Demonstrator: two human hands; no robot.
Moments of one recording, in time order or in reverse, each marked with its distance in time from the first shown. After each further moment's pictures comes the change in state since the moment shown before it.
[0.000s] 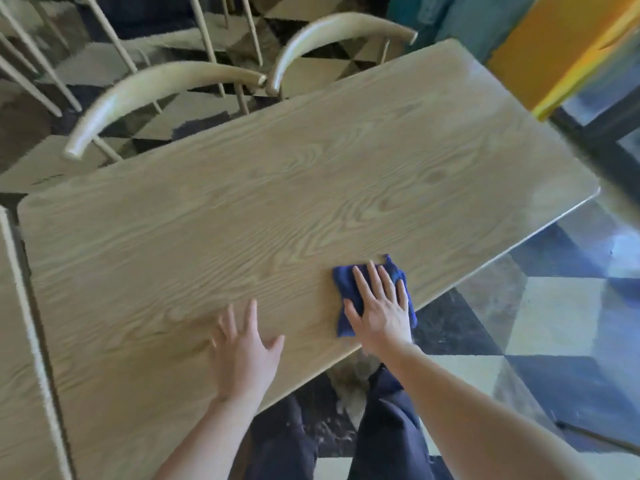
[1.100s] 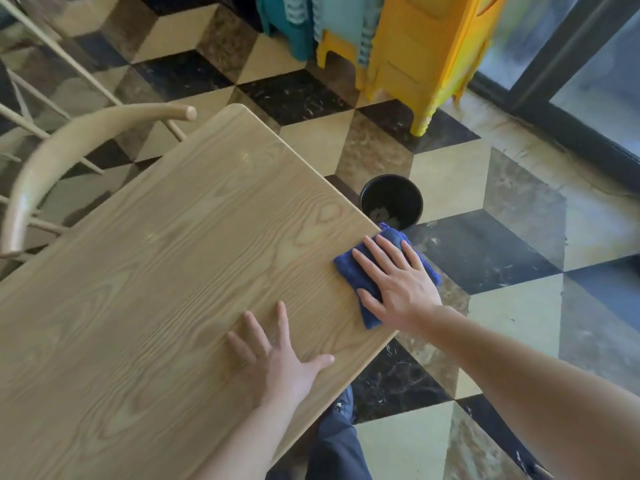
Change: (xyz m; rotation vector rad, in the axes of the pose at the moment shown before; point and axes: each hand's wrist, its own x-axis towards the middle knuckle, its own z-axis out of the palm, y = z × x) left_hand 0.121 0.574 0.101 0.134 -0.260 0.033; right_hand 0.296 0.496 -0.192 -0.094 0.056 -0.212
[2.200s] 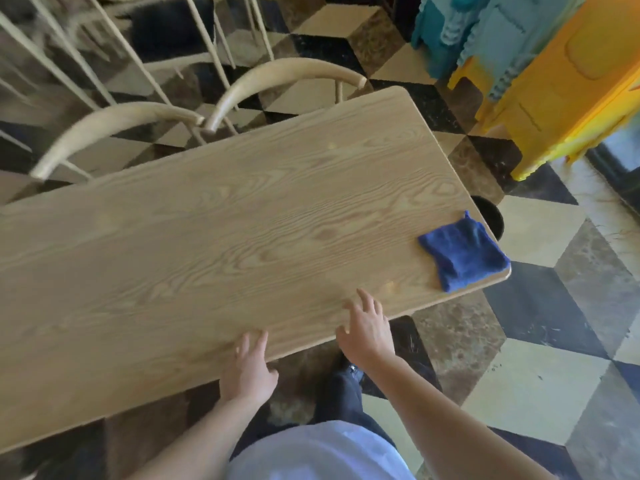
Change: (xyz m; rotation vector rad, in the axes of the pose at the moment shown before) left_hand -0.160 -0.244 0.044 -0.085 -0.026 -0.266; right_hand -0.133 -0.270 -0.009 0.287 -0.396 0.082
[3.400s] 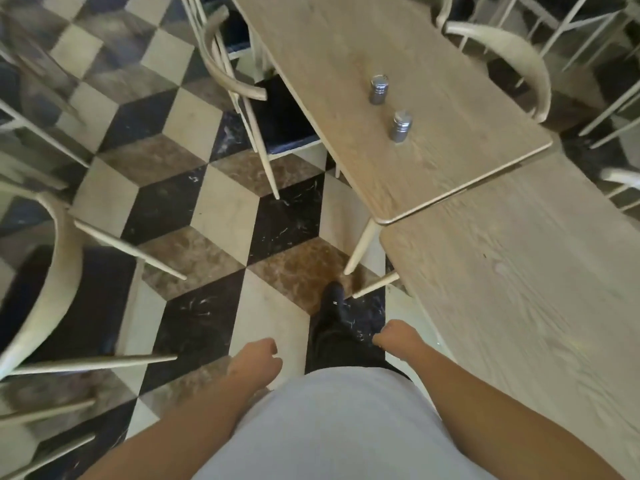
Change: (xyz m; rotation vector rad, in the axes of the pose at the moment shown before) left_hand -0.227 -0.449 0.203 -1.125 -0.028 -0.884; right_hand -0.149 -0.439 0.344 -0.962 -0.741 -0.646
